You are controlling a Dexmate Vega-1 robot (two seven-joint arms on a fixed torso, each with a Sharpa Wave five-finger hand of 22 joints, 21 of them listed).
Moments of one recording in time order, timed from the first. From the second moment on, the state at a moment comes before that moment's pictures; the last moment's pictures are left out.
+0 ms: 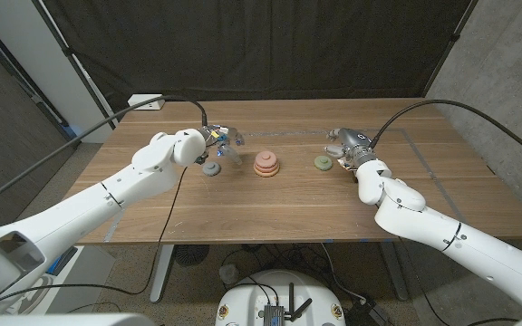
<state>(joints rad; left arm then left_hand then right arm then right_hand) 0.66 0.87 0.69 -1.95 0.64 0.45 -0.38 0.94 -0.04 0.27 -0.15 0.28 0.38 0.02 0.22 0.22 0.41 -0.08 0.23 0.55 0.94 -0.13 1.33 0.61 0.69 -0.06 1.53 0.20 -0.85 -0.82 -0.73 -2.06 -0.40 -0.77 -0.22 0.80 0.01 0.56 -0.16 0.37 0.53 -0.03 0.24 0.29 0.58 -0.10 0.21 0.63 1.07 -0.18 1.35 1.21 0.94 -0.13 1.53 0.21</state>
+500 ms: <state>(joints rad) 0.75 0.89 0.64 -1.98 0.58 0.50 -0.23 0.95 -0.02 0.27 -0.15 0.29 0.44 0.01 0.24 0.22 0.47 -0.10 0.24 0.55 0.96 -0.14 1.34 0.60 0.71 -0.07 1.54 0.20 -0.87 -0.83 -0.70 -2.06 -0.39 -0.75 -0.22 0.80 0.01 0.56 -0.16 0.37 0.54 -0.04 0.25 0.30 0.58 -0.10 0.20 0.64 1.07 -0.18 1.36 1.21 0.94 -0.13 1.53 0.21</state>
